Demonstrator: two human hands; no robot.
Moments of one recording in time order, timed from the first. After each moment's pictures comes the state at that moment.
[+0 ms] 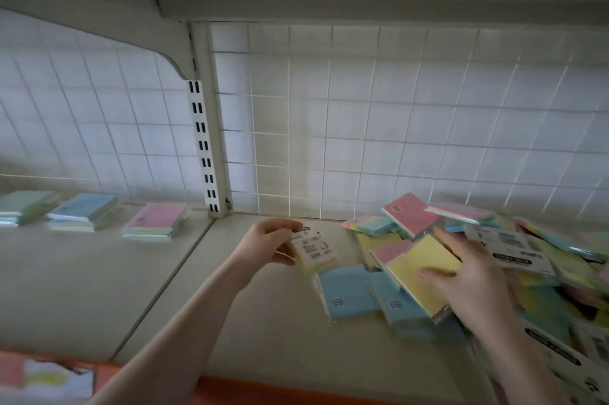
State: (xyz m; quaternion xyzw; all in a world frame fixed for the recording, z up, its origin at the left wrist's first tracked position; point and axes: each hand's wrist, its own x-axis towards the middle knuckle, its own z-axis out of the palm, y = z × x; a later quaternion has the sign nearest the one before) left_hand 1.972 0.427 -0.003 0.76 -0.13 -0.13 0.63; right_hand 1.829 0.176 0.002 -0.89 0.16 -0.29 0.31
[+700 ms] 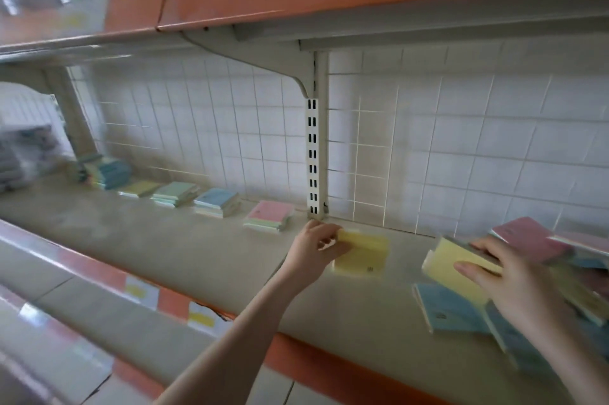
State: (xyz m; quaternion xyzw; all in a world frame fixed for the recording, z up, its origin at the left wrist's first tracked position) left_hand 1.951 0.501 -0.008 0.85 -0.16 0.12 0.49; right_hand 1.864 0.240 0.015 -0.90 0.00 -0.28 0.33
